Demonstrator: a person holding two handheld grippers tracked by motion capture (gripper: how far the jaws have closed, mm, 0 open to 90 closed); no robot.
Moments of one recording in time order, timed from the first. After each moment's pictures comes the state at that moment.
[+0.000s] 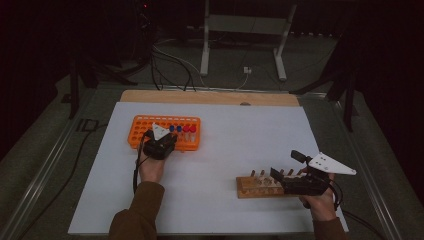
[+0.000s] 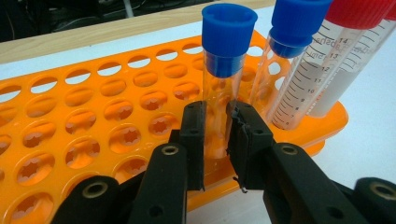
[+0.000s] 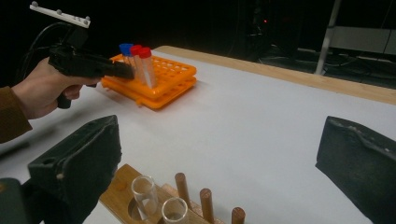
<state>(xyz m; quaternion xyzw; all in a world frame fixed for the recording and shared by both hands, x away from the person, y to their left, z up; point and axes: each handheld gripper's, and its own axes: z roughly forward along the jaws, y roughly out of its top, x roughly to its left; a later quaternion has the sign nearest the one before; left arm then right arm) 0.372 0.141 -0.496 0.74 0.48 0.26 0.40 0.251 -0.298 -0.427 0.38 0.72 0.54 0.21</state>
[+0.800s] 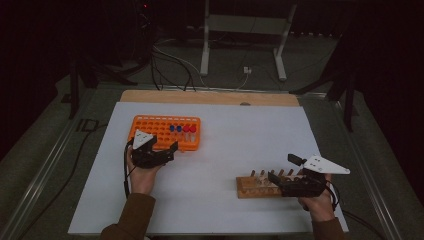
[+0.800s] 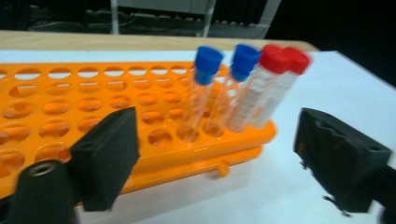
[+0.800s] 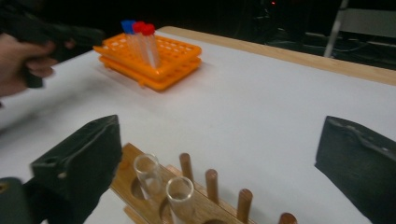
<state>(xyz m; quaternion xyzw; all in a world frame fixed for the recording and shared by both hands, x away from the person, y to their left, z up) 0.325 0.164 -0.471 0.67 0.50 0.21 0.50 0.251 -0.293 -0.436 0.38 0.74 0.51 0.20</state>
